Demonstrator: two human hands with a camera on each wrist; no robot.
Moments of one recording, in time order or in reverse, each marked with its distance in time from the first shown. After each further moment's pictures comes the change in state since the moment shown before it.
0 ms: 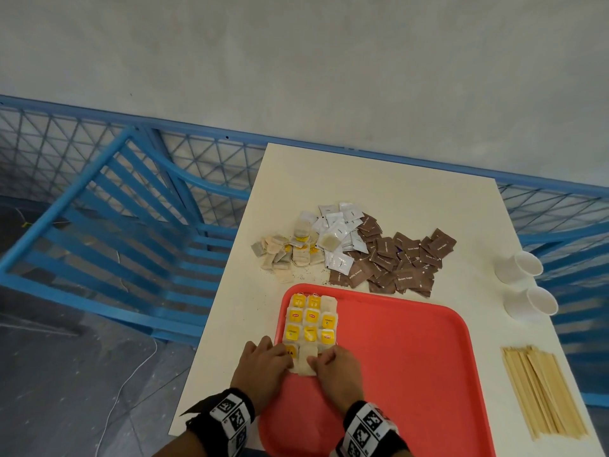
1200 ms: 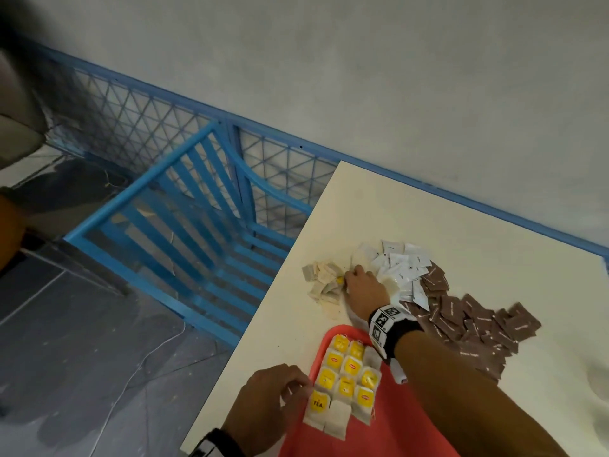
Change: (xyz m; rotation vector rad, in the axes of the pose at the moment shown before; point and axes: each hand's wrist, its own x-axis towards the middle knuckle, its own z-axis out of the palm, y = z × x) left_hand -0.011 -0.017 -0.057 -0.787 0.151 -0.356; right_hand 0.197 -0.157 0.001 -1.051 -0.067 -0.732
